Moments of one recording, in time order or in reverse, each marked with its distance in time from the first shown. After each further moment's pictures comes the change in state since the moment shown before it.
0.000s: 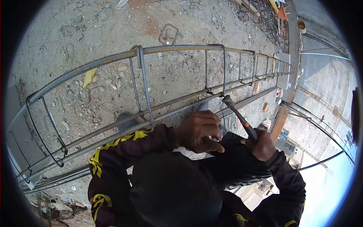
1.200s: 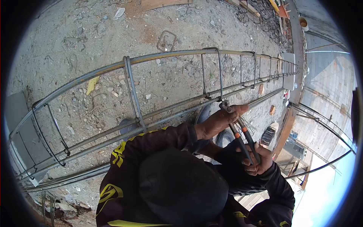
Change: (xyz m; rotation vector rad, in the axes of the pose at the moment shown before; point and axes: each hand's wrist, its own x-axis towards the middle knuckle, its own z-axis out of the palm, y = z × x) left_hand 0.036 -0.058 0.074 -1.149 0.098 -0.601; right_hand -0.016 0.063 0.033 1.707 -0.670 0.242
